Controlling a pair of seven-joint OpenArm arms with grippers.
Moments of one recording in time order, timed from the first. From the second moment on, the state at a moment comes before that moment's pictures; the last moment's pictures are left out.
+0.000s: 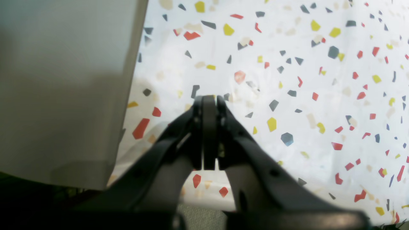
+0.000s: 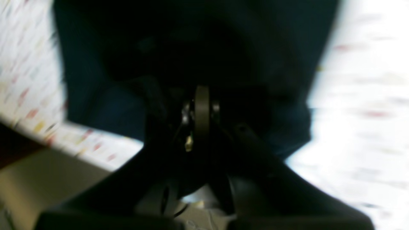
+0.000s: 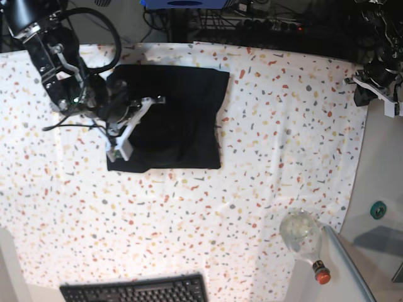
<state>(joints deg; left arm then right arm) 17.6 -15.6 -45.9 79.5 -20.9 -40.3 36.6 -5.6 17.7 -25.2 97.1 33.9 -9.9 -54.9</state>
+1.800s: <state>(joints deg) 17.4 -16.3 -43.6 77.0 -20.6 -40.2 36.6 11.6 2.2 -49.9 73.7 33.9 -12.4 -49.0</state>
